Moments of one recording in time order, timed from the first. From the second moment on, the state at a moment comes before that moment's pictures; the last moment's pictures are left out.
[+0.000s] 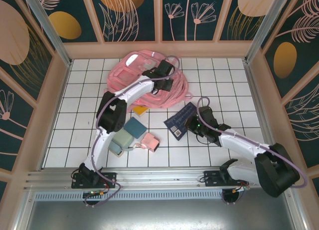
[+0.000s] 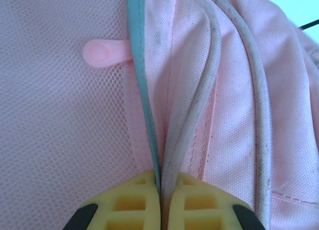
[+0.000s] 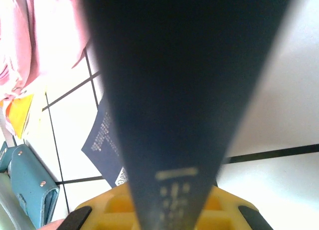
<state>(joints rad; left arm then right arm) -0.62 2.33 2.03 -0.62 -0.07 -0.25 0.56 1.14 0.46 -0.14 -0.07 0.97</state>
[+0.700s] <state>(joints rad) -0.48 2.04 2.06 -0.69 0.23 -0.33 0.33 0.88 0.65 -0.30 -0.35 0.92</state>
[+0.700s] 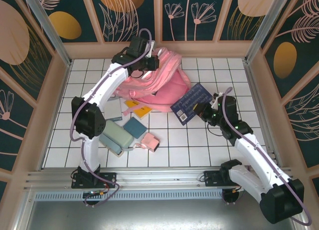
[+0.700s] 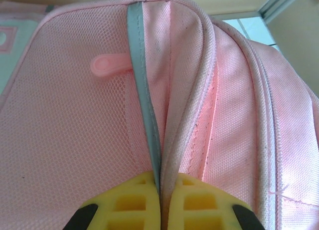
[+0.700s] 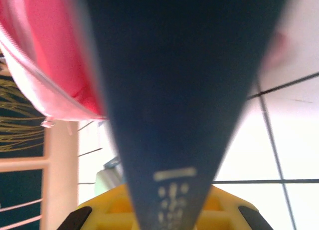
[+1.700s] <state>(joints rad) -0.48 2.01 2.06 -0.66 0.52 -0.46 0.43 1.68 0.97 0.36 -0.39 1.37</state>
